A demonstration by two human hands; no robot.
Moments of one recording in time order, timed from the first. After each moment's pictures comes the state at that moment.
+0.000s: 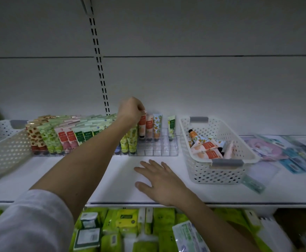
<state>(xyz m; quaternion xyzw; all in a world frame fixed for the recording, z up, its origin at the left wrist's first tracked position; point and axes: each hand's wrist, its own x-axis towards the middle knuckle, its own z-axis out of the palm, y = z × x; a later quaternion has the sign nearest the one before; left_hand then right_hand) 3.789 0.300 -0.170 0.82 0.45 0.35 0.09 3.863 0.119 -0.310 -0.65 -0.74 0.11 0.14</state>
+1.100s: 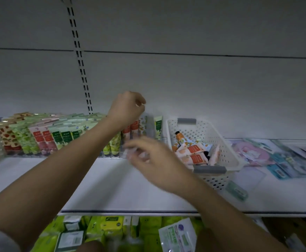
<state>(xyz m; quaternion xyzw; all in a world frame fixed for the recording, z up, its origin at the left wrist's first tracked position) 3.814 0.258 -0.148 0.85 0.39 0.35 0.07 3.883 0.087 -0.208 -0.54 -0.73 0.15 0.40</state>
